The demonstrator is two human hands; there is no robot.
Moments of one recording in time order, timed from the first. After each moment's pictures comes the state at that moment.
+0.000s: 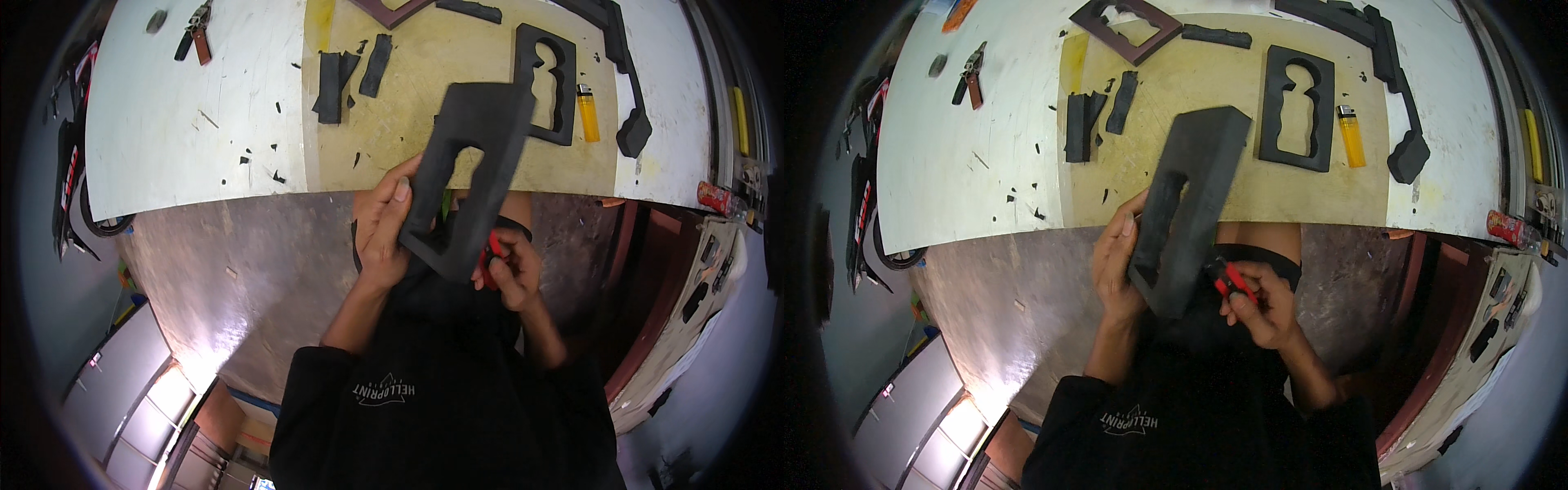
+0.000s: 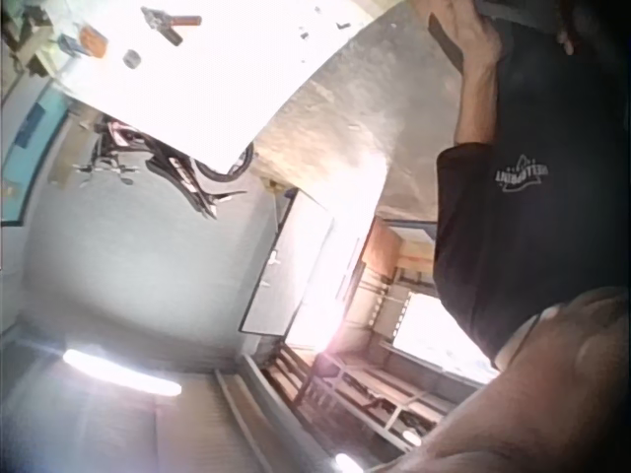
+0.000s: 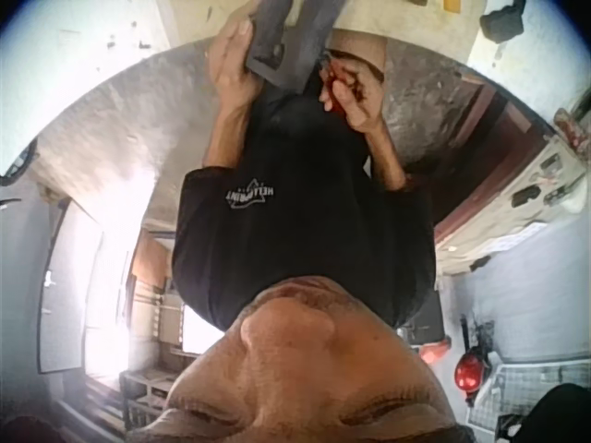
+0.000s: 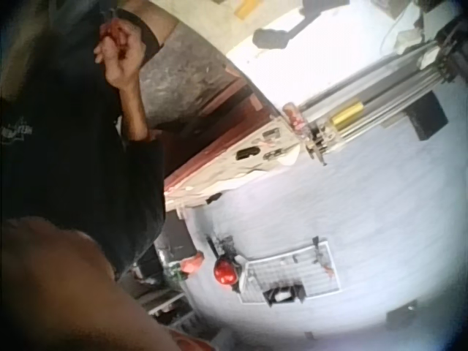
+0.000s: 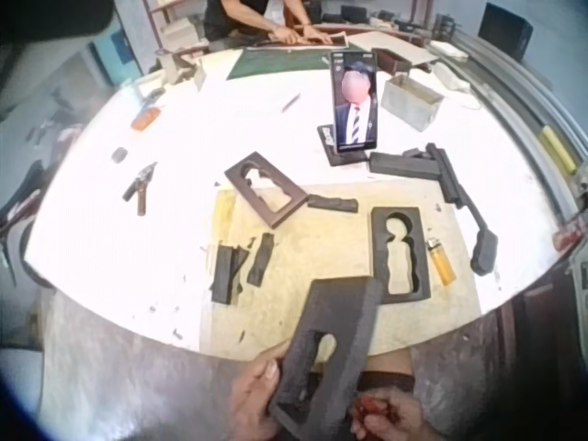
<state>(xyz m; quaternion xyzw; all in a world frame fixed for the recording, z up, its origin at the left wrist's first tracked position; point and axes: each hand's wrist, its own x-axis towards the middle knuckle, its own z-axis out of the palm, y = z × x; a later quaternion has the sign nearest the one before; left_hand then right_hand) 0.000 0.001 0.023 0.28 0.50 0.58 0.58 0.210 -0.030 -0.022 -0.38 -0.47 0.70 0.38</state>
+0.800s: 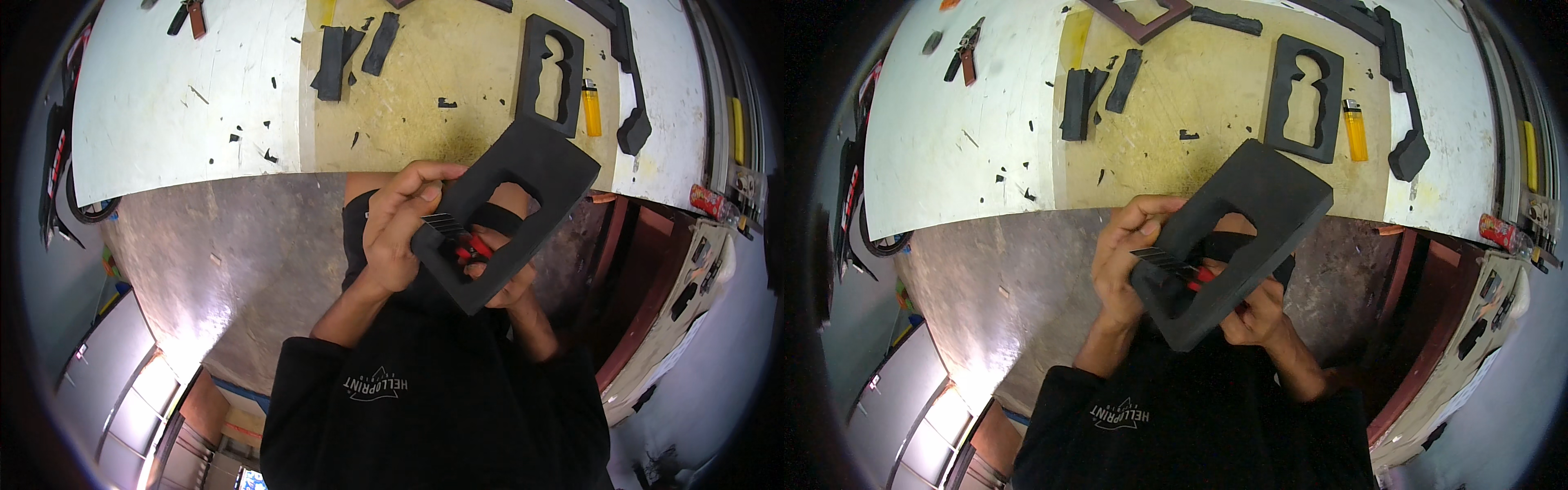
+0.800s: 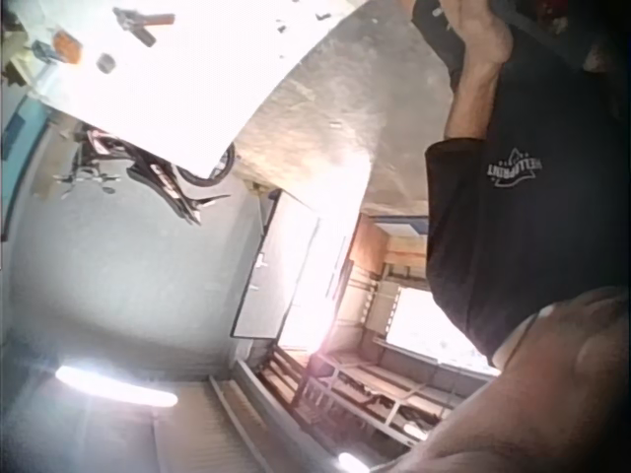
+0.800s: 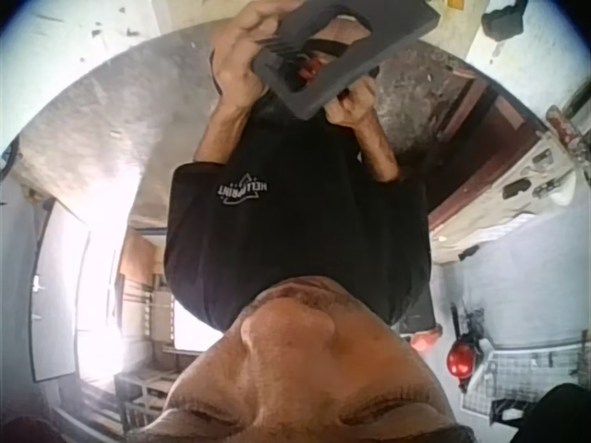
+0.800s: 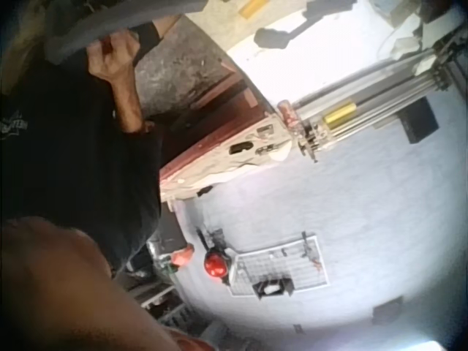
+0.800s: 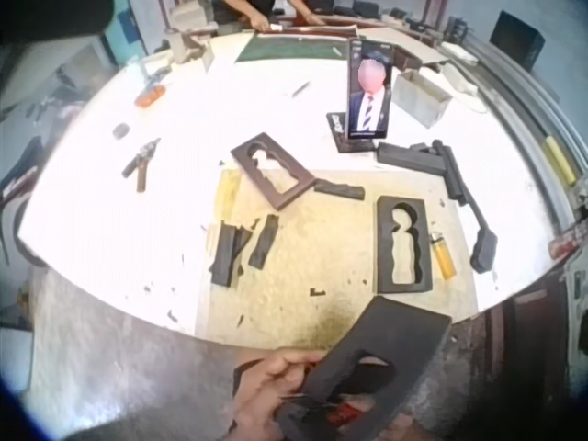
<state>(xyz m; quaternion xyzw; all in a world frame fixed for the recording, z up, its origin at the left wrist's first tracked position) 0.002 -0.005 0.029 0.29 0.43 0.57 0.64 0.192 -0.019 -0.013 -0.31 -0.79 0.32 0.41</state>
